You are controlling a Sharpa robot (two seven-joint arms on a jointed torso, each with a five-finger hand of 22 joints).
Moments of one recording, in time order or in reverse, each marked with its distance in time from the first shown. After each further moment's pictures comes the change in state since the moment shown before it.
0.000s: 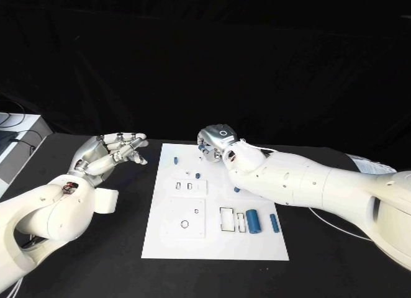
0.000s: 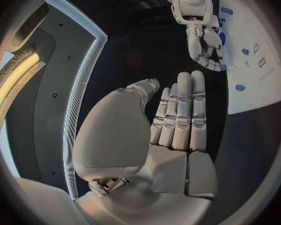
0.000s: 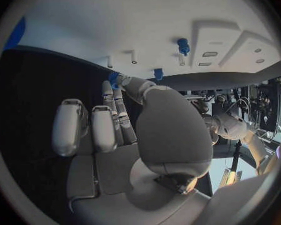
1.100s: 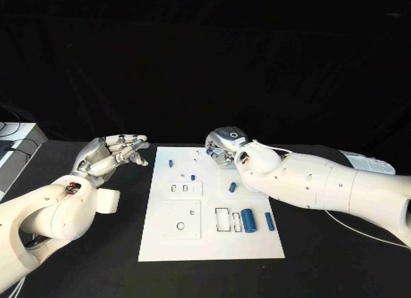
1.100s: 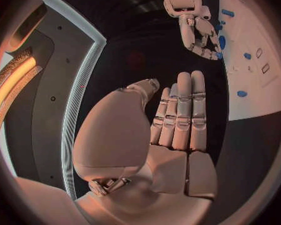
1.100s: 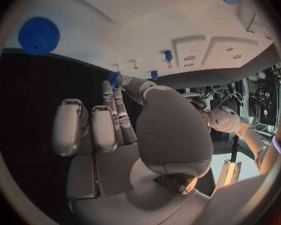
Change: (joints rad) left arm 0.000 0.002 -0.012 -0.019 0.008 0.000 0.000; left_hand 0.000 0.000 0.000 0.000 0.000 0.000 0.000 0.000 -0.001 0.004 -0.004 0.000 0.000 0.000 0.000 0.000 -0.001 0.000 0.000 0.000 0.000 -0.001; right arm 0.010 -0.121 -0.001 0.160 0.016 0.041 0.011; right_hand 0.000 0.000 0.000 0.000 0.004 0.001 0.000 -0.003 -0.004 0.000 0.000 0.004 0.003 0.000 0.000 0.001 -0.001 0.000 0.000 0.000 0.000 -0.001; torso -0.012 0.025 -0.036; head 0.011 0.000
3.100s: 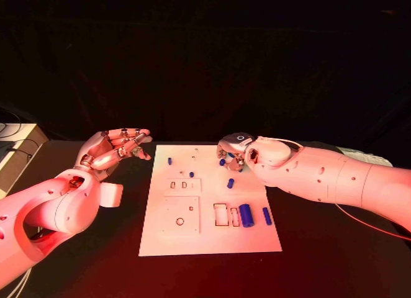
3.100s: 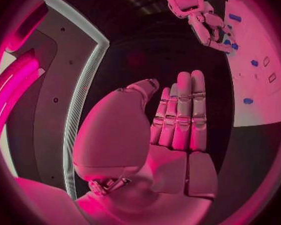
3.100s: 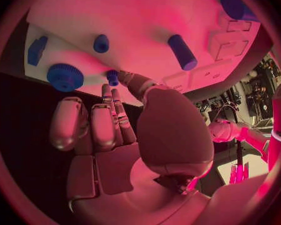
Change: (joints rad) left arm 0.000 0.008 -0.003 0.005 0.004 -0.001 0.007; left_hand 0.000 0.000 -0.005 0.006 0.000 0.004 -0.004 0.004 0.000 0.003 -0.003 0.004 0.000 0.011 -0.003 -0.004 -0.005 0.000 0.010 -0.003 -0.013 -0.009; right arm 0.002 -0.059 -0.011 -0.003 0.024 0.299 0.087; right_hand -0.020 -0.049 -0.100 -0.015 0.032 -0.072 0.015 -0.063 -0.073 -0.107 0.021 -0.003 -0.002 -0.004 0.004 -0.043 -0.014 0.000 -0.007 0.007 -0.047 -0.071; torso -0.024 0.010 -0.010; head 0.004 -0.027
